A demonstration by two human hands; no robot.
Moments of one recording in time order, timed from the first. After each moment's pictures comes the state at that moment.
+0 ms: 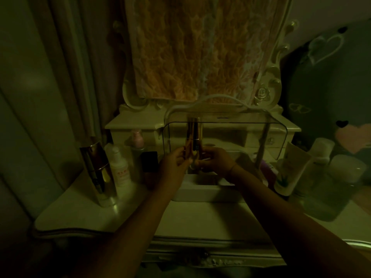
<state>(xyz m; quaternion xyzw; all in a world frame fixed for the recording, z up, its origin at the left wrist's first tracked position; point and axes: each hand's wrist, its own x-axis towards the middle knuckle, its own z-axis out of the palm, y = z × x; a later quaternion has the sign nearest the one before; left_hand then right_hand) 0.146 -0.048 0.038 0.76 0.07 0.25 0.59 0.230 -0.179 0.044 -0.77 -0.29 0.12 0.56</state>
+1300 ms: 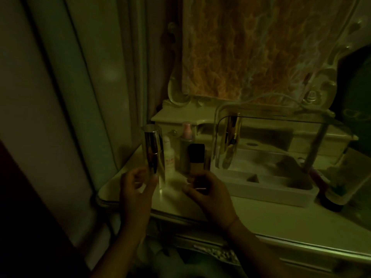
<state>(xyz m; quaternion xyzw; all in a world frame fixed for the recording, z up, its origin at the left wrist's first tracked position) -0.010 0.061 -0.002 0.66 0.22 0.47 0.54 0.064 -0.098 0.022 -0.72 -0.32 0.05 0.62</state>
